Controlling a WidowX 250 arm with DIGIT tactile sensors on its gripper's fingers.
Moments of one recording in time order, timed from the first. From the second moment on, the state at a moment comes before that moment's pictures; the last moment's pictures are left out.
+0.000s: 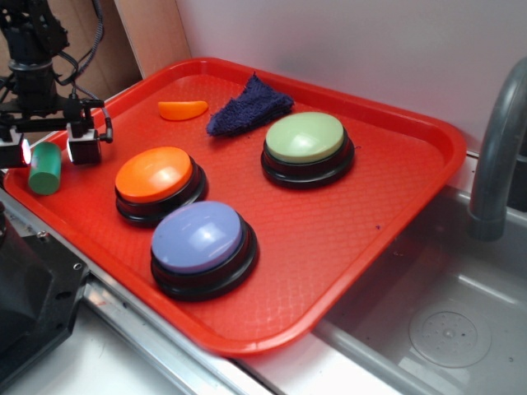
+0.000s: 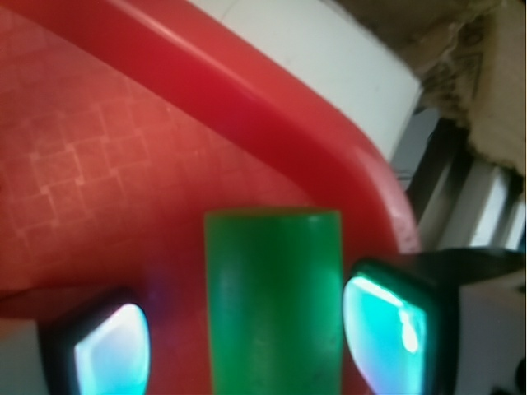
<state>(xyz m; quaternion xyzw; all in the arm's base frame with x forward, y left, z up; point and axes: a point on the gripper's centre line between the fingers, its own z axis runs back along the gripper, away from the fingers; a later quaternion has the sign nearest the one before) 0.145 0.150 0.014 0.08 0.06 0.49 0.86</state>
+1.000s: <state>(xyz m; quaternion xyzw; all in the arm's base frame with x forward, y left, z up) 0.166 0.087 0.024 -0.03 0.05 0.38 0.92</state>
